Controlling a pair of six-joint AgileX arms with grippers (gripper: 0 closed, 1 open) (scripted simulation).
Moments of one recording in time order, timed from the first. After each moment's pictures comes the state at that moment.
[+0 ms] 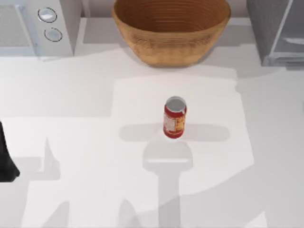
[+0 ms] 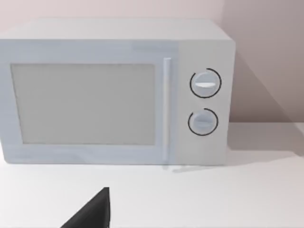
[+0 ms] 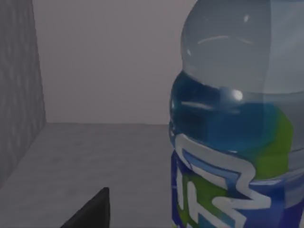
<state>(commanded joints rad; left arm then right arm) 0.00 0.00 0.00 0.00 0.00 0.00 -0.22 2.22 1.06 1.16 -0.18 0.00</state>
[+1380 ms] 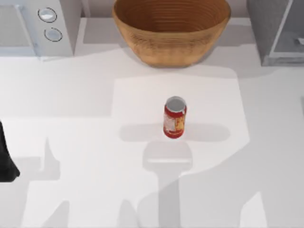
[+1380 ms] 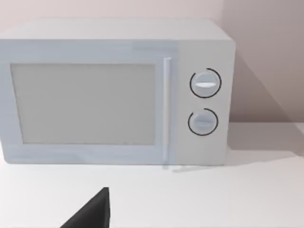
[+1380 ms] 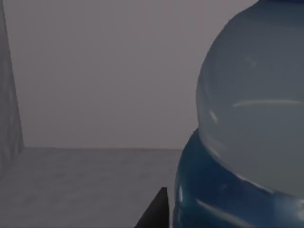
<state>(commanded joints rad) 0.00 0.00 0.00 0.00 0.00 0.00 -0.20 2.35 1.32 1.02 -0.16 0.00</state>
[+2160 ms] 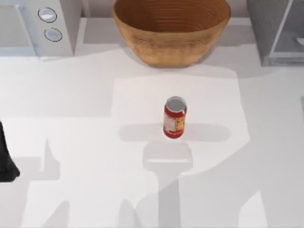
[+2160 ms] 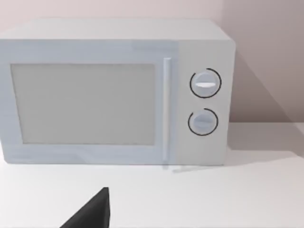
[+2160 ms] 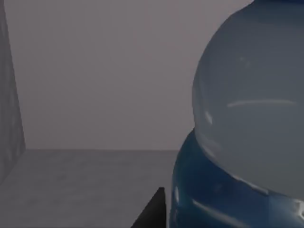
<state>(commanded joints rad) 0.00 0.00 0.00 0.00 0.00 0.00 -0.20 2.33 1.33 1.01 -0.16 0.00</state>
